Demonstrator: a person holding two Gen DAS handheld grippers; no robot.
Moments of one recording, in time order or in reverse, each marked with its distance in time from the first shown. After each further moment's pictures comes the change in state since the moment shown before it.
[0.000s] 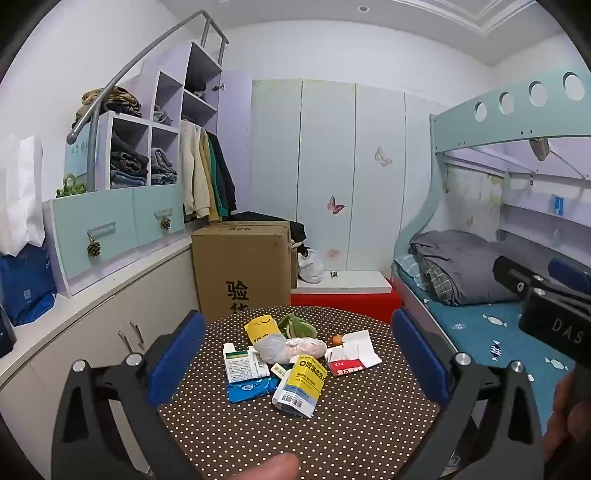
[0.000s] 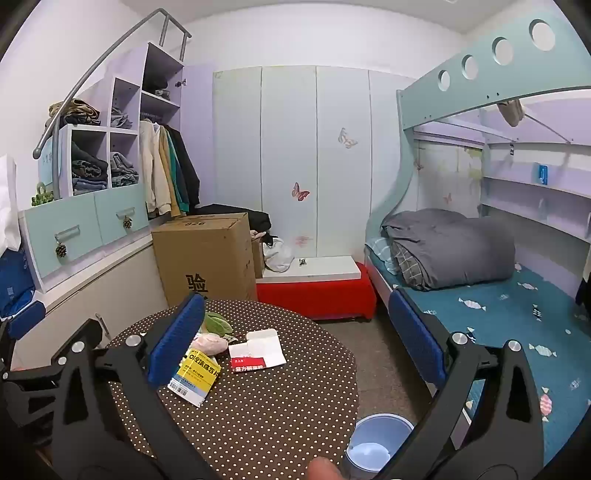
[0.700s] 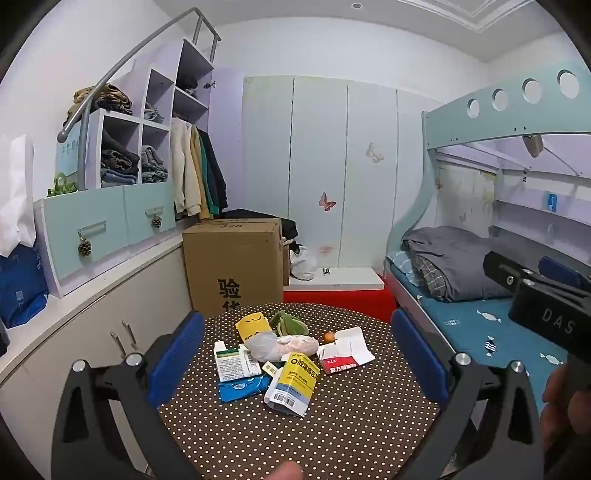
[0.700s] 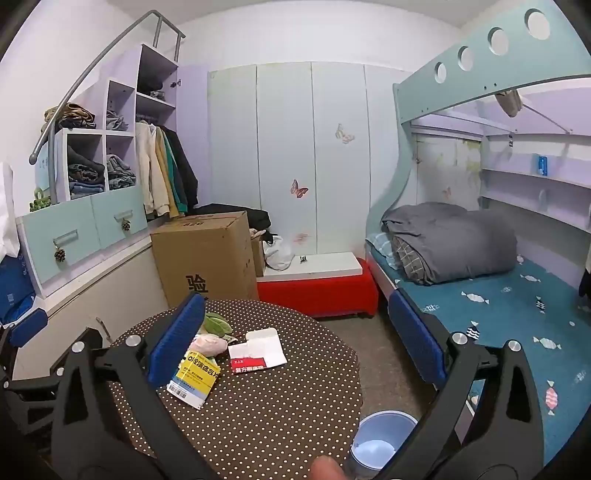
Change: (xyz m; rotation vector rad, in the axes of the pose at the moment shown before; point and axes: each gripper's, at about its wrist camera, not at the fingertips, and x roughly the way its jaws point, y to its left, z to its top) left arm 0.006 -0.003 -0.001 0.010 0.019 -0.037; right arm 0.011 -0.006 -0.002 0.025 0.010 -0.002
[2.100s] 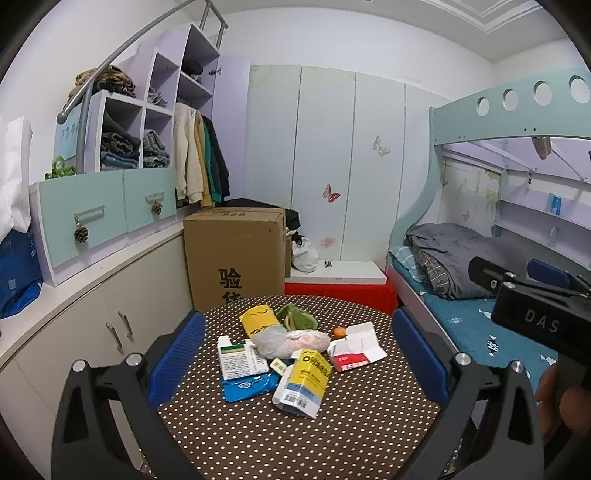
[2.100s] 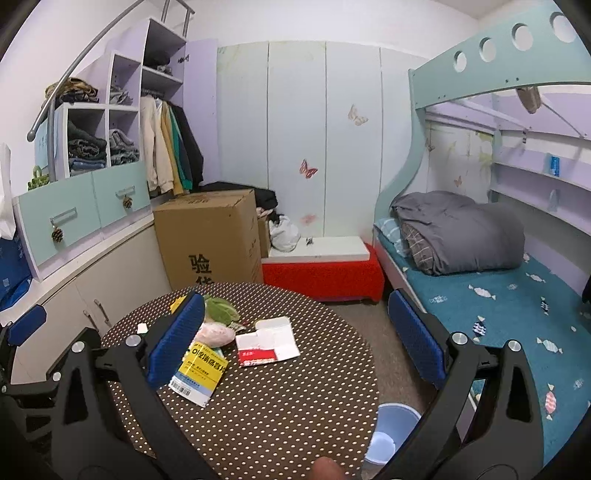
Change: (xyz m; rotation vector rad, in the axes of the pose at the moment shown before) left arm 0.029 0.028 -0.009 -0.033 0.038 -0.001; right arm 0.041 0.032 -0.002 -0.038 0.097 0.019
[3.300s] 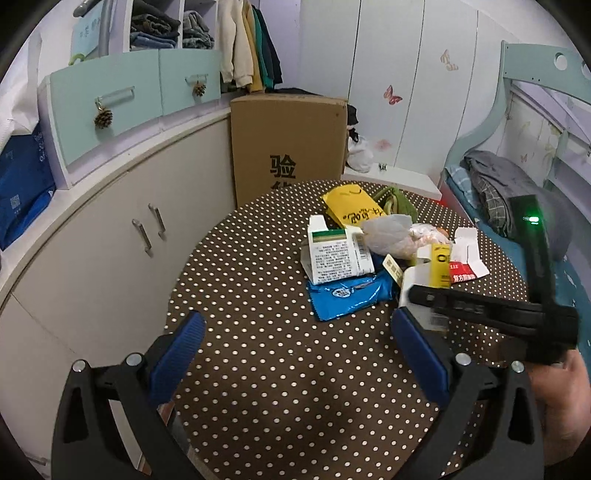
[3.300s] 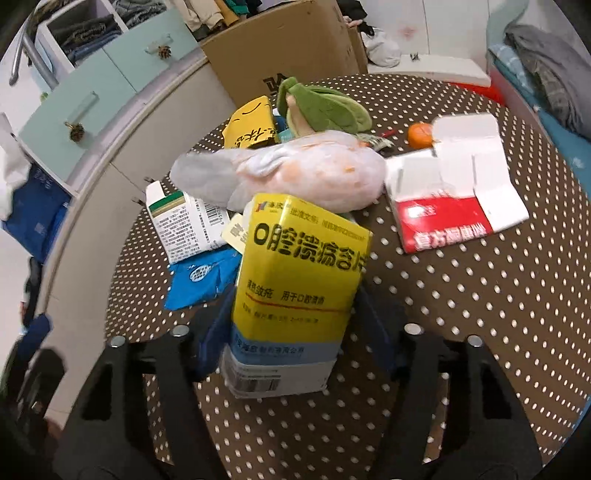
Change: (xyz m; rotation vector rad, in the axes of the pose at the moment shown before) left arm 0.100 0.105 -0.074 -0.093 0.420 0.130; right arm 0.219 0.093 -0.124 0.102 0.699 0.406
